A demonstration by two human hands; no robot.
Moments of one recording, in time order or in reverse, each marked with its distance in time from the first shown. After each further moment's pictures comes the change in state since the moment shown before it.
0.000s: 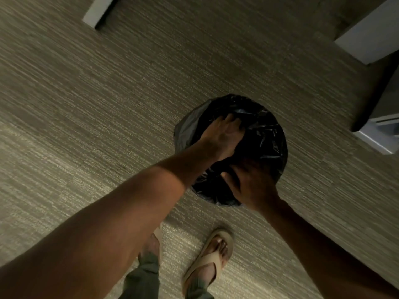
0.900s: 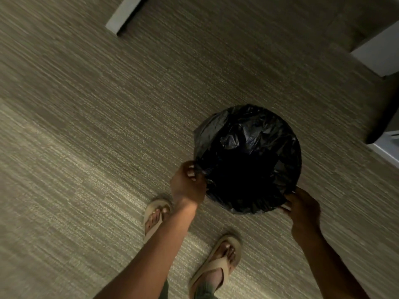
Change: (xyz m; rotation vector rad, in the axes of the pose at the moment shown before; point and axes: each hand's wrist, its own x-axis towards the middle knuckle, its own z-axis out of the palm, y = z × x) left_hand -0.140 0.009 0.053 -1.263 0.388 -1.197; right_hand -0.048 0.039 0.005 1.303 0.280 1.030
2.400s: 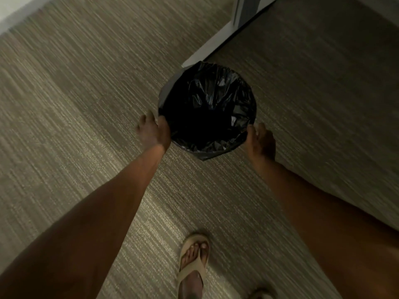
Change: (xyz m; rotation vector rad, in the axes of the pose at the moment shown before) left_hand 0.250 0.053 -0.249 0.086 0.373 0.066; right_hand -0.048 -0.201 0.364 -0.580 -0.203 -0.582
